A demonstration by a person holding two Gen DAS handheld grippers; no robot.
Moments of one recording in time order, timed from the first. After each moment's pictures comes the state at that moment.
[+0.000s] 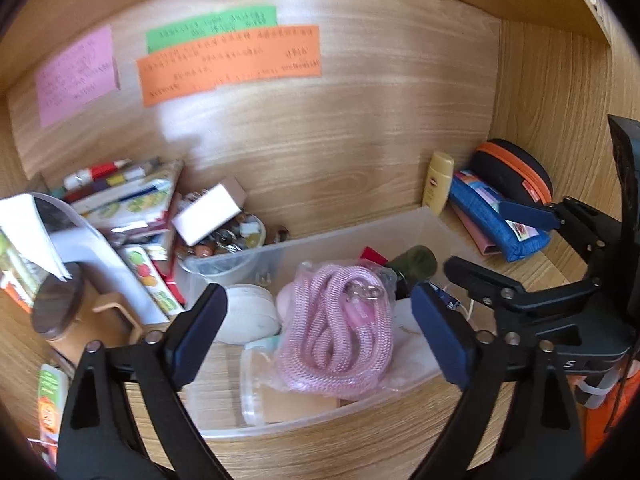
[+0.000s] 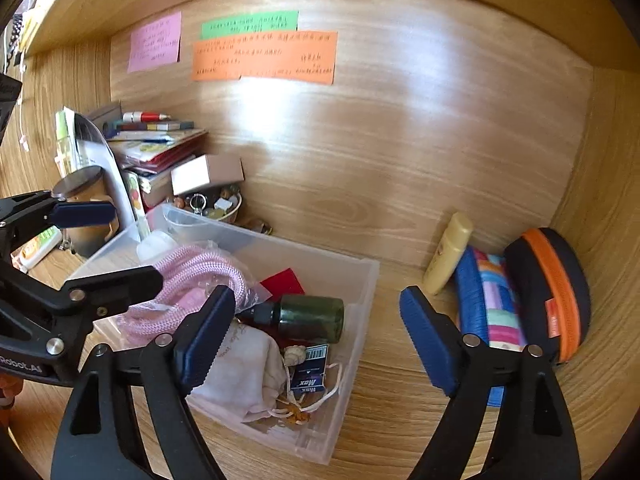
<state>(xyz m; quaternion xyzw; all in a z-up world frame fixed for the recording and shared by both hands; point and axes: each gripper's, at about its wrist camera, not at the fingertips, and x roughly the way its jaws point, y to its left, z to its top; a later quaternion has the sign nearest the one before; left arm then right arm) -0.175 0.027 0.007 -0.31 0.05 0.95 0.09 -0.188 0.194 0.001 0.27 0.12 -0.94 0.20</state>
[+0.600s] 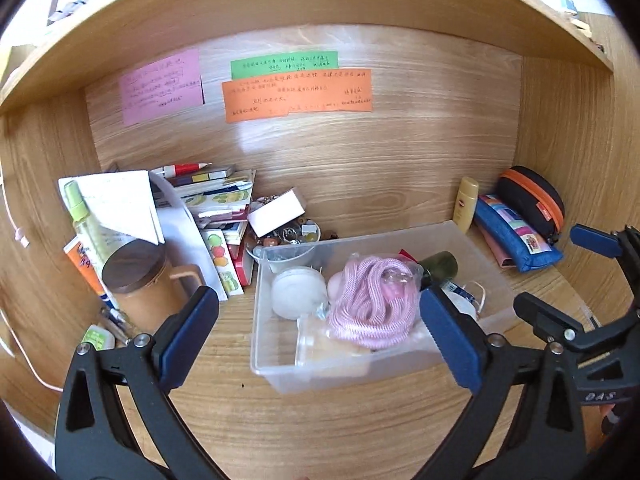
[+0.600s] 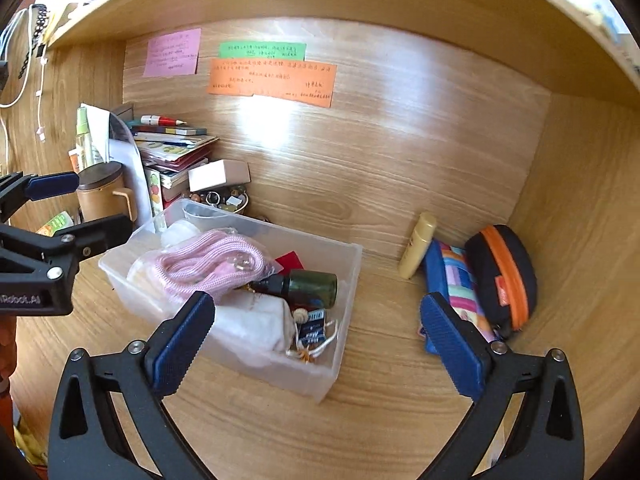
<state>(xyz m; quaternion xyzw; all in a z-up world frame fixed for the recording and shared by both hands) -0.106 0.005 0.023 -0.26 0.03 0.96 0.01 -0.111 0.199 0.021 0.25 0.14 -0.95 0.16</state>
